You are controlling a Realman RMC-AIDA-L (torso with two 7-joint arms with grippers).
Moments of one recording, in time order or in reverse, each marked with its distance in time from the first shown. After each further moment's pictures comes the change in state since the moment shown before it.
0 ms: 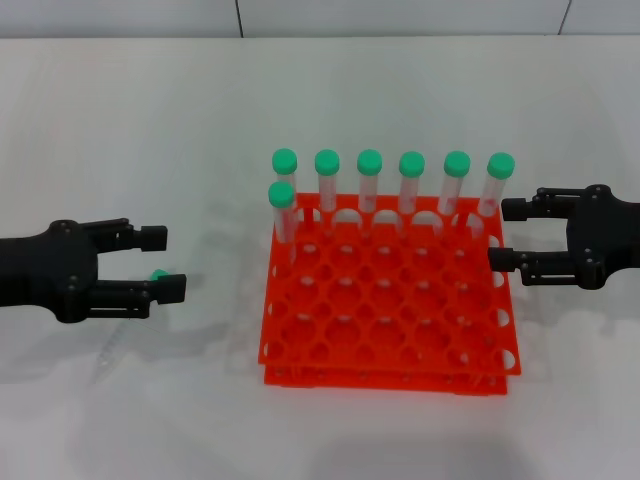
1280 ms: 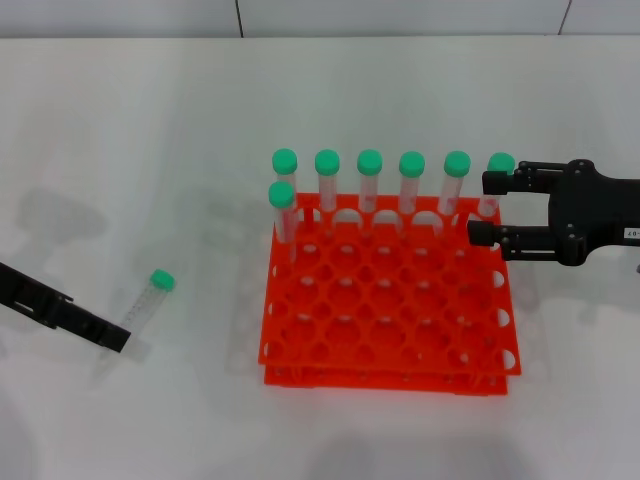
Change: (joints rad) left arm -0.230 0.052 0.157 0.070 0.575 -0.072 -0.625; right arm 0.021 0.021 0.002 -0.004 0.054 0.001 -0.007
